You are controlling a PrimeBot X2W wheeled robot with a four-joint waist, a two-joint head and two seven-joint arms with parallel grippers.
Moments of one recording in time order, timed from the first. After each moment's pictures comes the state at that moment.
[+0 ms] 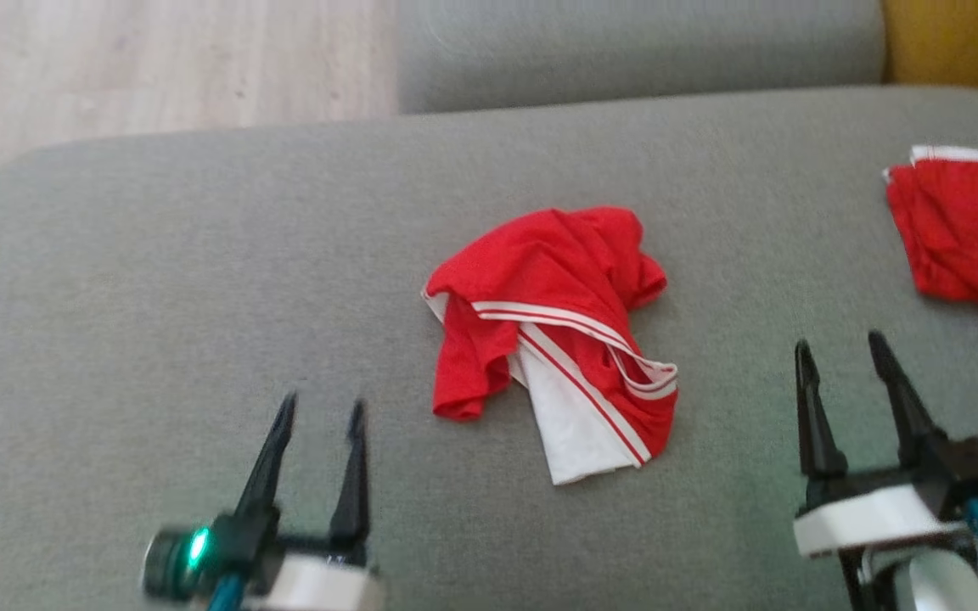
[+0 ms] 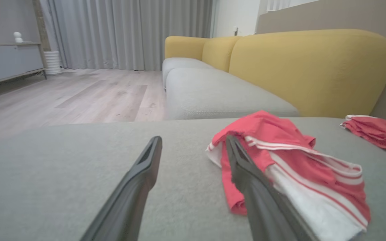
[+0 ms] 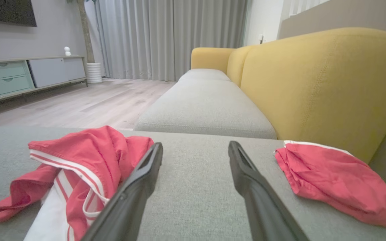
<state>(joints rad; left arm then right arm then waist) -0.02 0.17 -0.45 0.14 -0.32 0.18 -0.25 0.02 -0.05 -0.03 0.14 -0.02 0.13 -0.25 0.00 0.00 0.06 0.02</state>
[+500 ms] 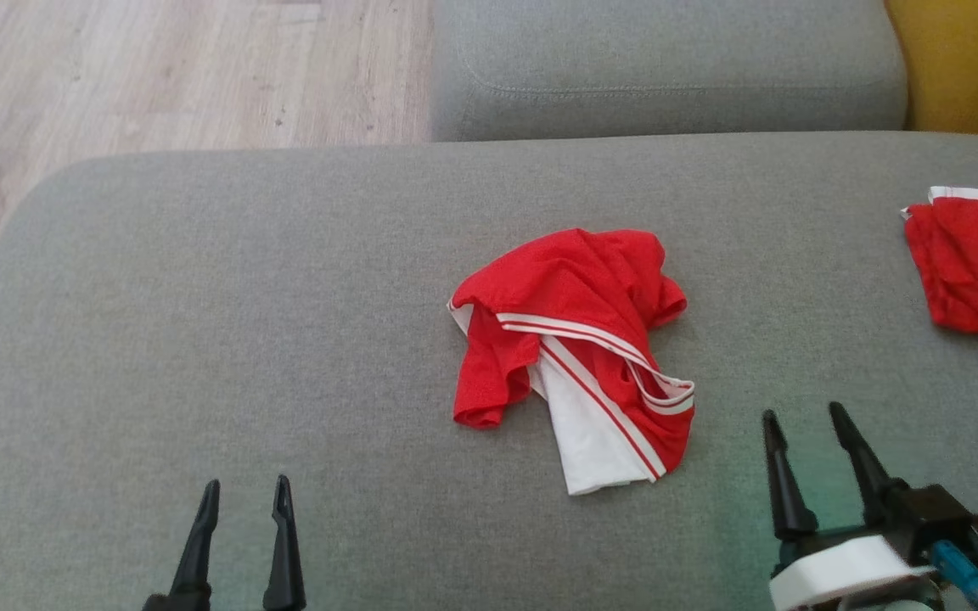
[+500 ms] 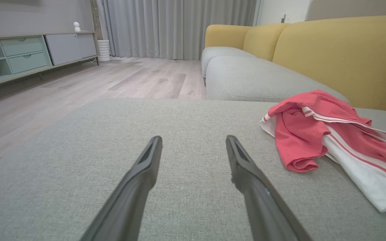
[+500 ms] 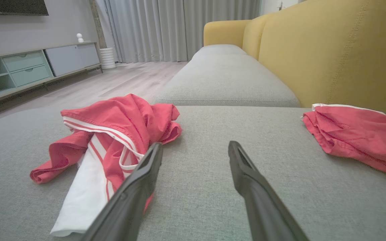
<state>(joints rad) 0.20 0.10 -0.18 0.12 -0.19 0.08 -0.25 0.10 -0.04 0.02 0.23 0.05 0.13 -0.25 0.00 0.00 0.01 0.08</state>
